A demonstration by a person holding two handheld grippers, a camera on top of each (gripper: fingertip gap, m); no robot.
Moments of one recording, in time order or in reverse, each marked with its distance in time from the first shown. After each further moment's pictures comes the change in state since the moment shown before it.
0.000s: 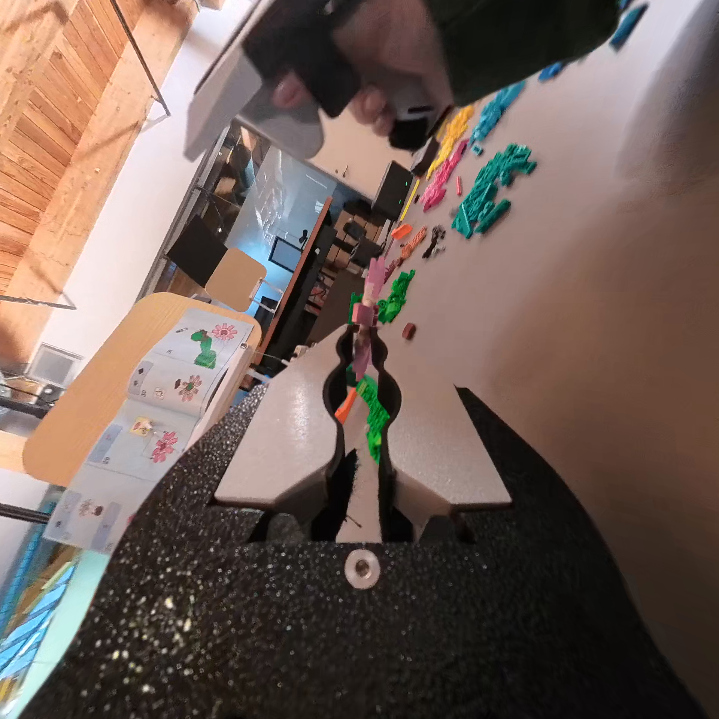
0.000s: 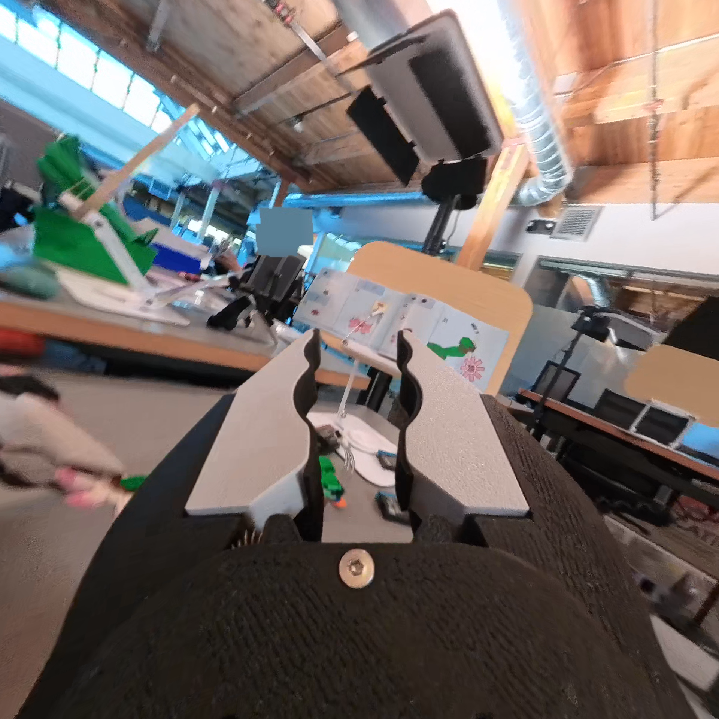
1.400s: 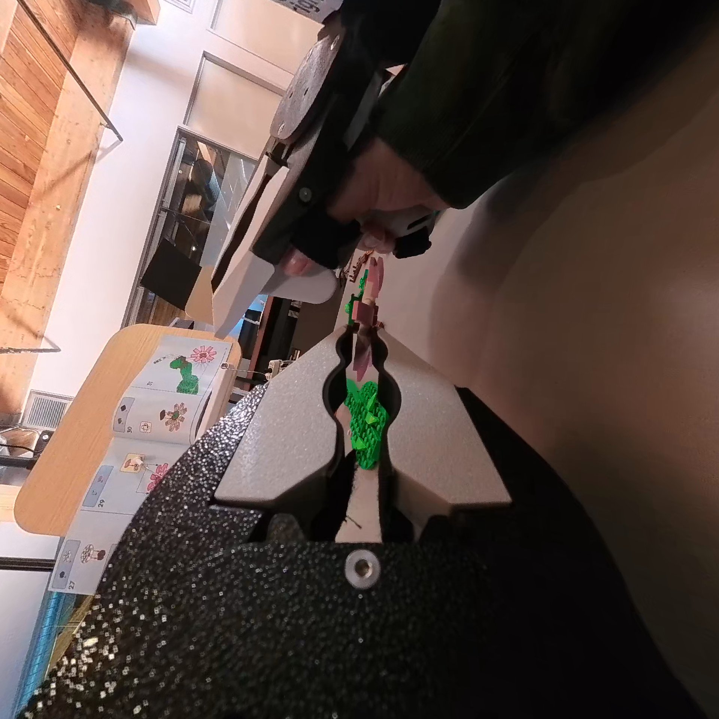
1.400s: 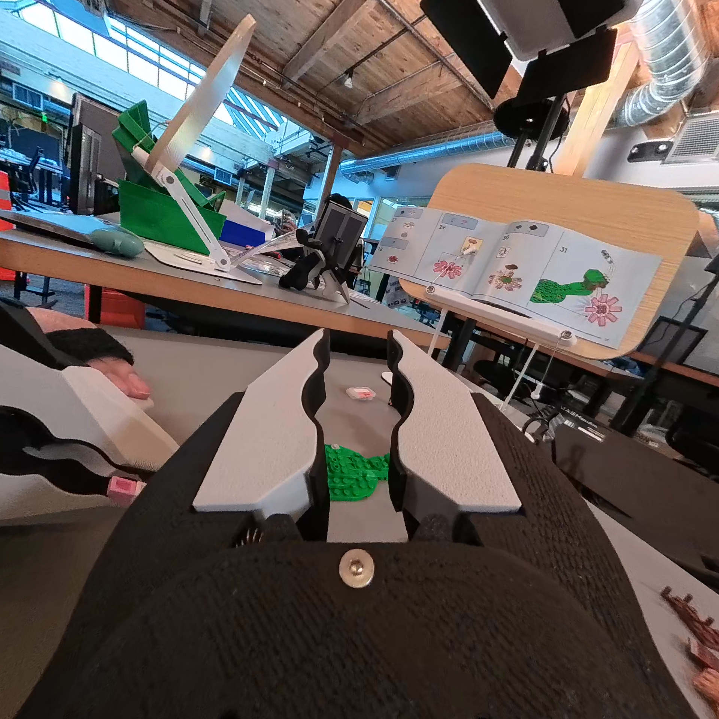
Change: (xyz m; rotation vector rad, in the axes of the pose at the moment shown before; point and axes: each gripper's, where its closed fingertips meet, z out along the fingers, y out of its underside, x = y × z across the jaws) left arm 0.025 -0.003 -0.003 -0.012 0.099 0.120; right arm -0.075 0.067 0.019 -0.092 -0.147 0.136
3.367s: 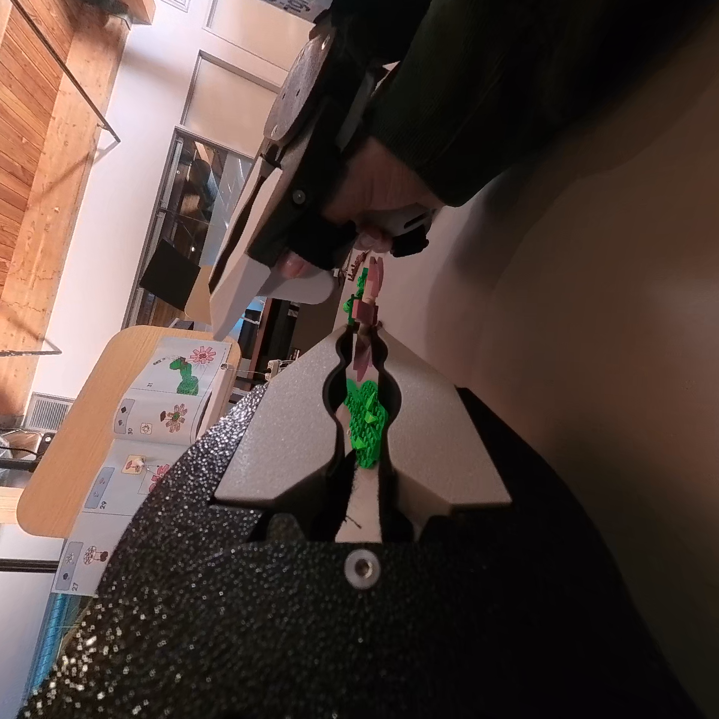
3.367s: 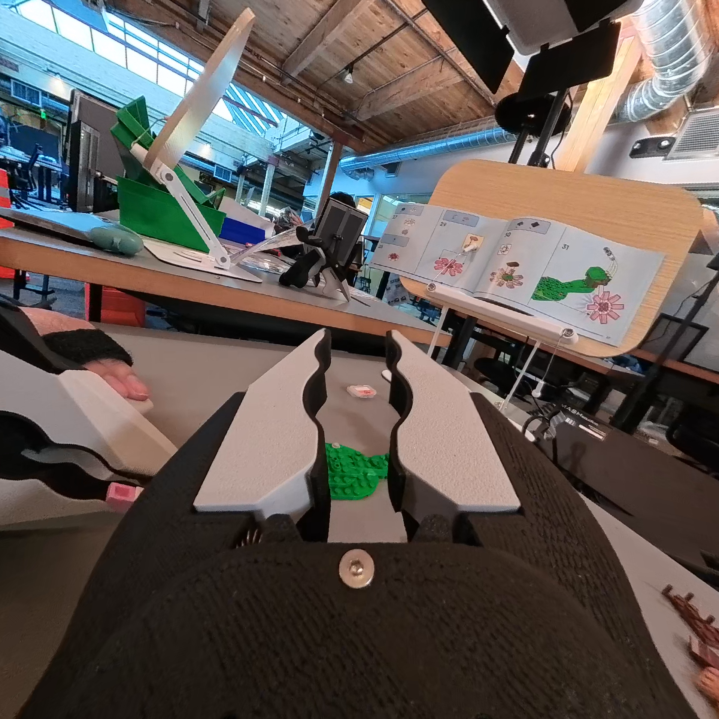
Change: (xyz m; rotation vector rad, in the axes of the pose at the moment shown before) left arm 0.004 0.004 0.011 -0.005 0.004 0.012; right arm 0.000 0.001 0.001 -0.007 0.000 0.002
